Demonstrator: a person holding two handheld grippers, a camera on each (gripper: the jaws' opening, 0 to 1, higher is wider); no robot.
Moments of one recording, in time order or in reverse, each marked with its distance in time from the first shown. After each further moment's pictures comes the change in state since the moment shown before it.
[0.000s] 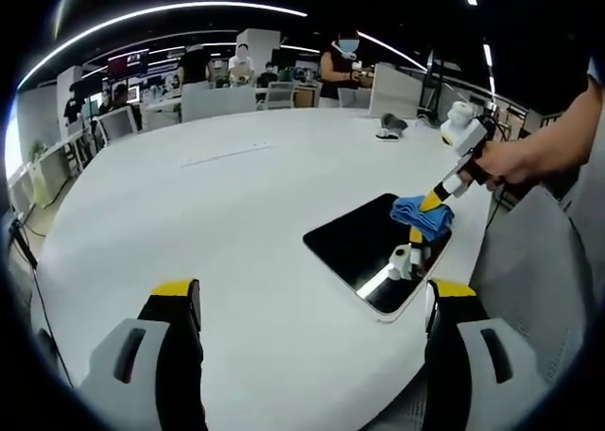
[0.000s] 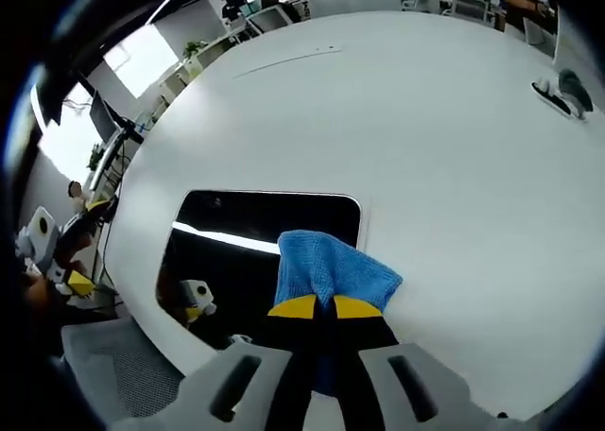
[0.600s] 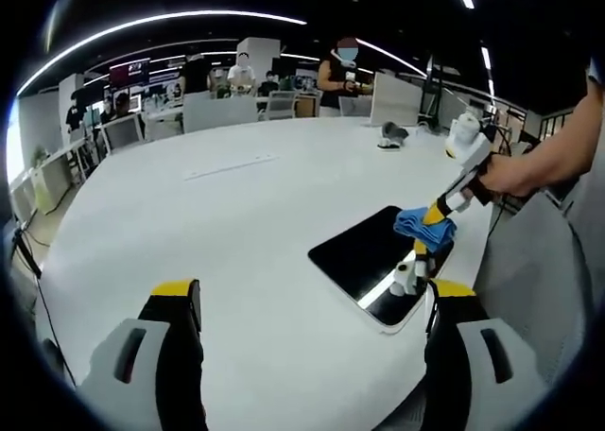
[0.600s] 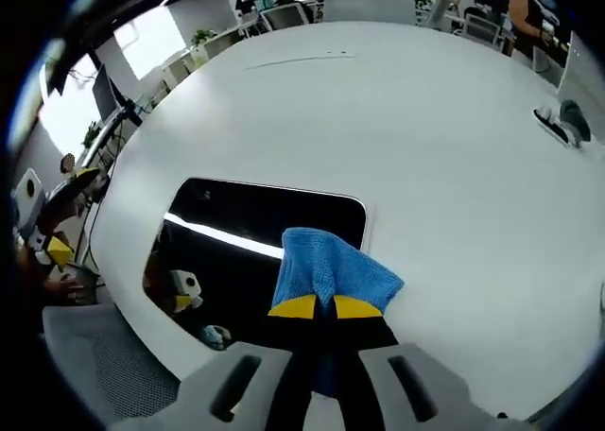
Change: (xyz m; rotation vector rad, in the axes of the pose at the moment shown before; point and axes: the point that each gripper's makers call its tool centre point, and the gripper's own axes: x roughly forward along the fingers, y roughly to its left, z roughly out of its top) left arm -0.006 0.005 0.014 0.008 -0.044 0.018; right arm -0.002 0.002 -0.003 -0.055 -0.023 -0.053
